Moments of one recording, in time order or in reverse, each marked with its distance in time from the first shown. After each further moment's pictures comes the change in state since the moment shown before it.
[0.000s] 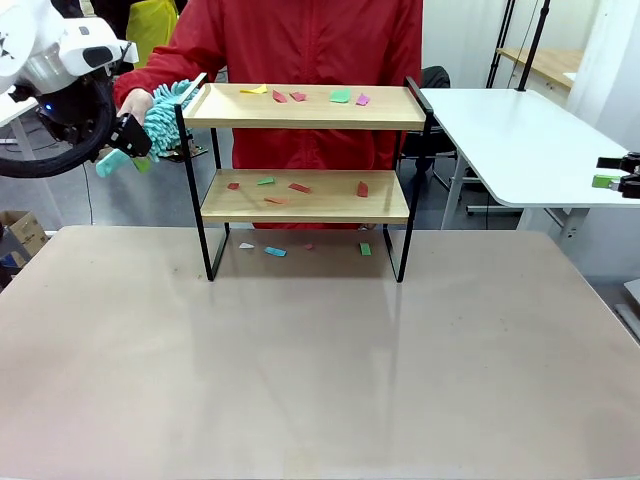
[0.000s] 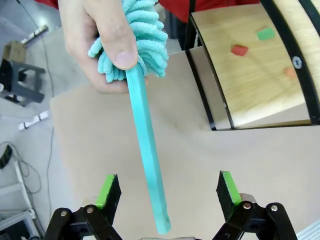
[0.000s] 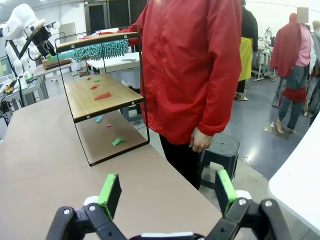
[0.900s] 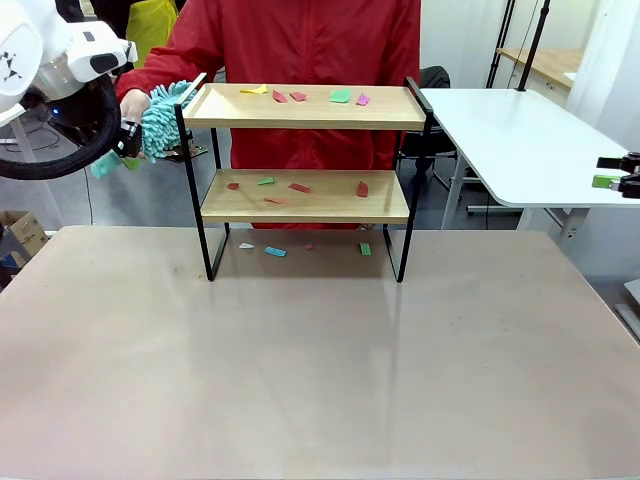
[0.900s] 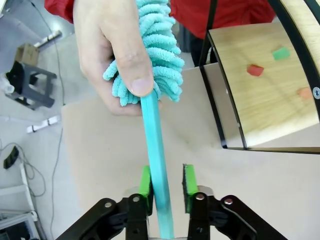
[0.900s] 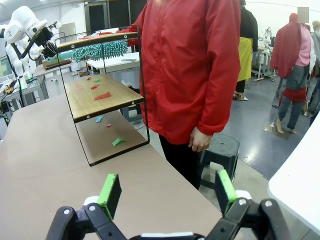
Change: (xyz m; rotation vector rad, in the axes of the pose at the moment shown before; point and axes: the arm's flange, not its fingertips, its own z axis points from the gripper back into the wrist) left arm 0.005 0.003 -0.007 0.062 -0.064 0.030; right arm 0.000 0.000 0.000 0.000 0.000 0.000
